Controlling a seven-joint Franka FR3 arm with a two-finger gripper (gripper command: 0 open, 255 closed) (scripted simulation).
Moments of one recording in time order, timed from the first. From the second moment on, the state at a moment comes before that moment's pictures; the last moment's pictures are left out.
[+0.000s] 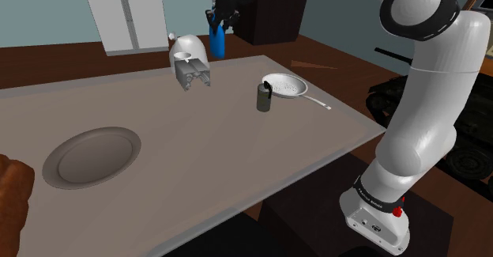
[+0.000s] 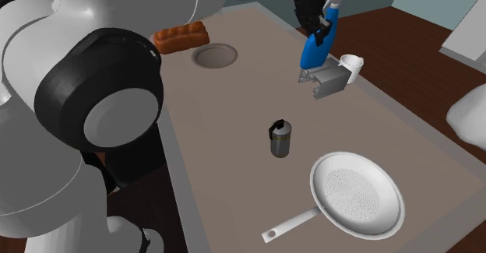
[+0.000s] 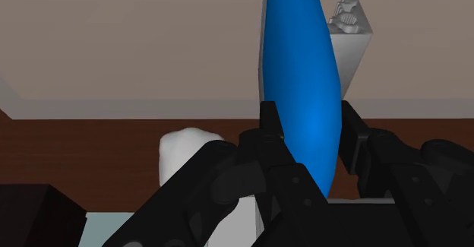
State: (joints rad) arm -0.20 0.29 0.43 -1.45 -0.34 2.13 0.50
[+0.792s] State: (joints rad) arm -0.21 0.29 0.42 -1.61 -0.37 2.29 0.55
